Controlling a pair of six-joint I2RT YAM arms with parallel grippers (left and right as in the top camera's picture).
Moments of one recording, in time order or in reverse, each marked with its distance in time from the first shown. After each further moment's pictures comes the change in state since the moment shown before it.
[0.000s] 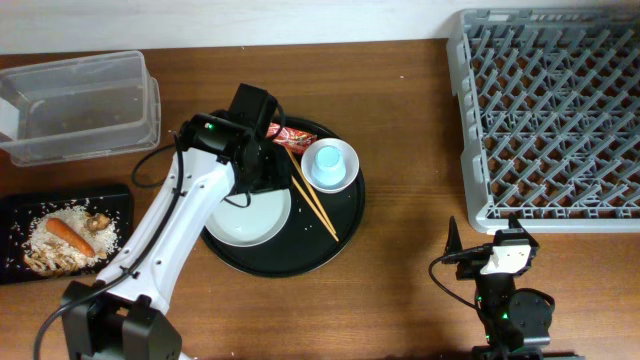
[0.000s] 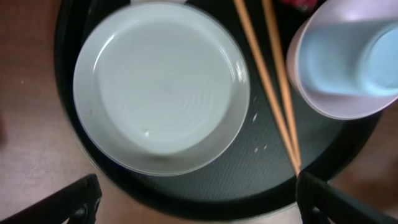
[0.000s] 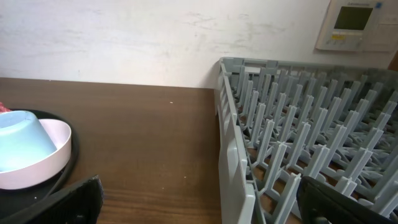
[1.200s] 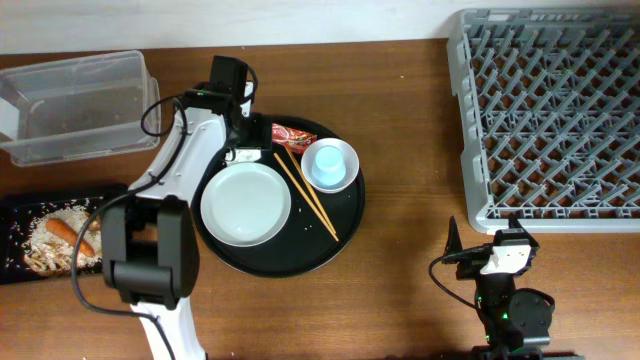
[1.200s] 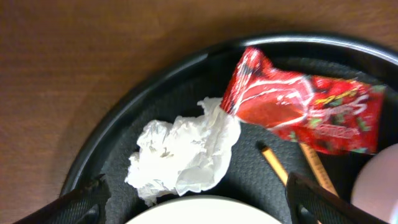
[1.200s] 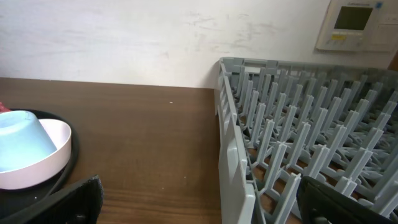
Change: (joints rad) left arm 0.182 0.382 0.136 0.381 0.047 0.402; right arm 0.000 0.000 0.000 0.000 0.000 -0.001
